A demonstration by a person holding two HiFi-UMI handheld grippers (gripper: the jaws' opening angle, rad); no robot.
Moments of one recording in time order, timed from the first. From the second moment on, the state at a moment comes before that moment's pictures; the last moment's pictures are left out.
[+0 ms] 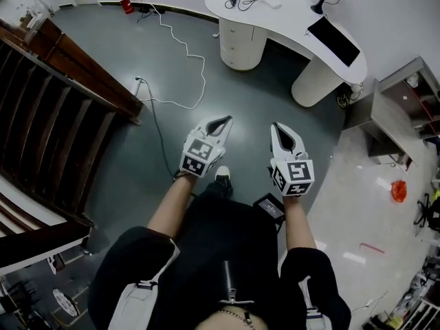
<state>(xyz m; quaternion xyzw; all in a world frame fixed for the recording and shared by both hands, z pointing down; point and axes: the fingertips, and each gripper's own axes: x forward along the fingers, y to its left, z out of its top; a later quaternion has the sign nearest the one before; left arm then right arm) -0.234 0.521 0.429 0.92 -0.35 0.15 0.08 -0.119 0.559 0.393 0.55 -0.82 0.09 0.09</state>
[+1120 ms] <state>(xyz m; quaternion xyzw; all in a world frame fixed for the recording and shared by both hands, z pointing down) -0.230 0.347 0.450 0.92 -0.34 0.17 0.09 -0.117 0.385 0.408 0.56 -0.82 0.10 0.09</state>
